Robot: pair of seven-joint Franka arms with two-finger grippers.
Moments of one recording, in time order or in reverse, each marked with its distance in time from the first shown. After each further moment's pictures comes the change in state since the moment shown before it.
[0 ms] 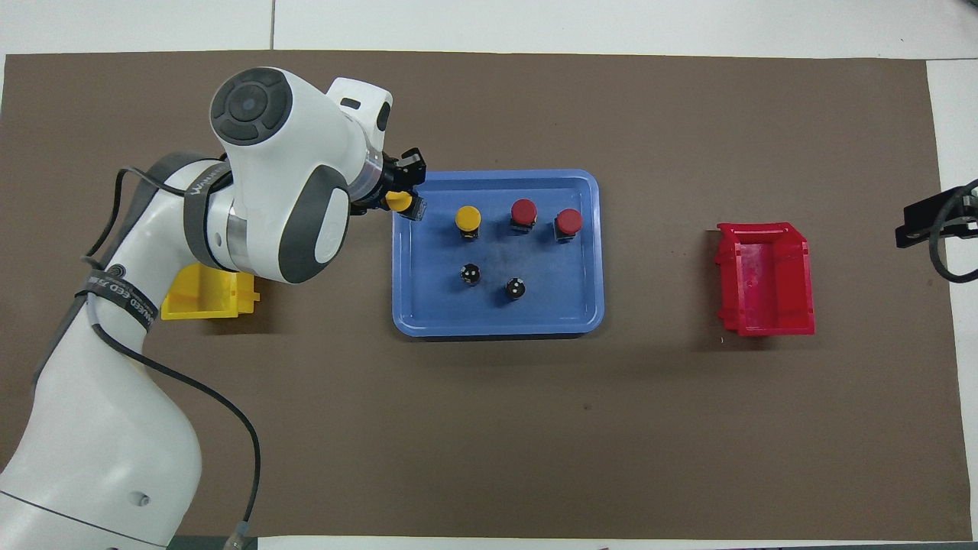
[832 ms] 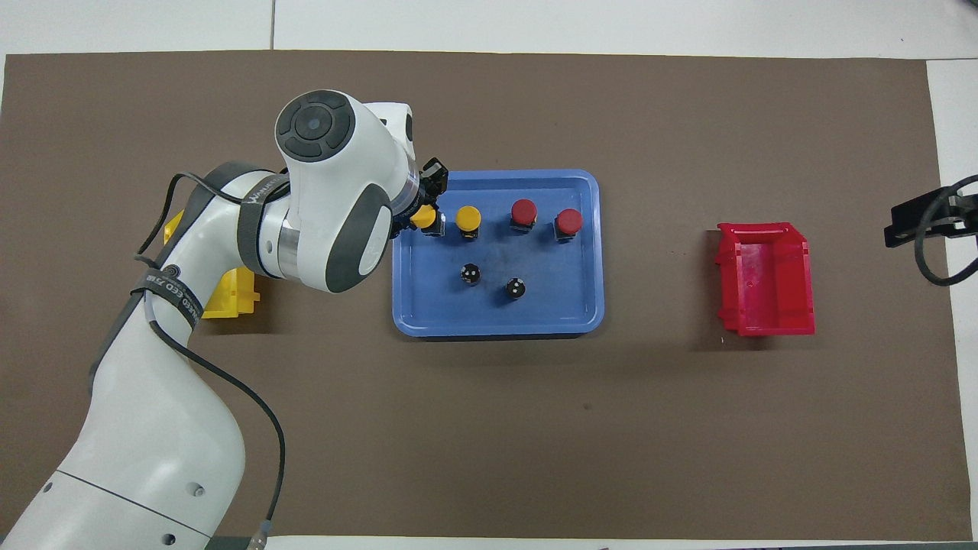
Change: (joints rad) left arm -0.044 0.045 0.003 0.003 0.023 -0.007 -0.295; right arm 0.015 0.000 0.000 -0.006 0.000 0.001 0.000
